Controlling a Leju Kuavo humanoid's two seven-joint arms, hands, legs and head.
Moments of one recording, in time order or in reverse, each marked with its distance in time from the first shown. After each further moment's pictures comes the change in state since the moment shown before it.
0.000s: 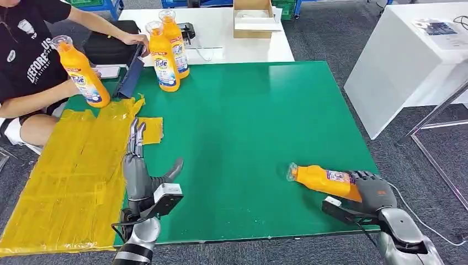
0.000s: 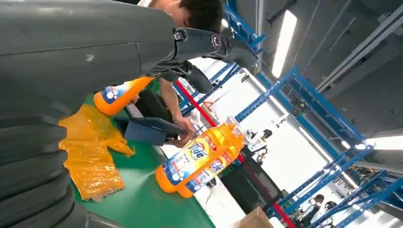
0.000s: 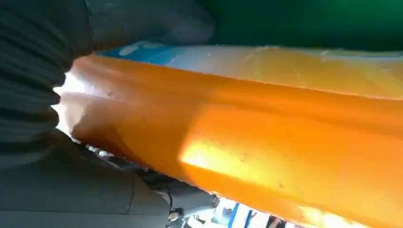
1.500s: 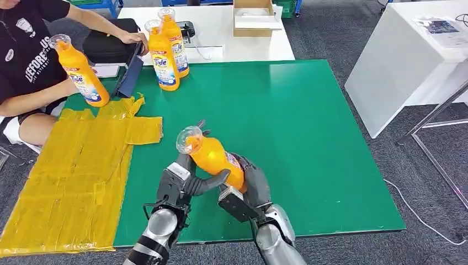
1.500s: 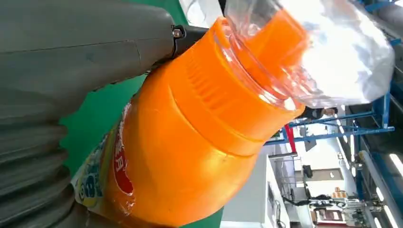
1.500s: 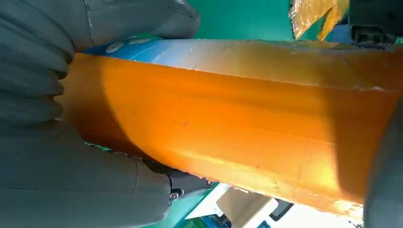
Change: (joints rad) left arm -0.076 0.024 -0.246 0.066 0.493 -0.619 0.182; right arm -0.027 0.665 0.135 0.116 -0.585 -0.175 -0.427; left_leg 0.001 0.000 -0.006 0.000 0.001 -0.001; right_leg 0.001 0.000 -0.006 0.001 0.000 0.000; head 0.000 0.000
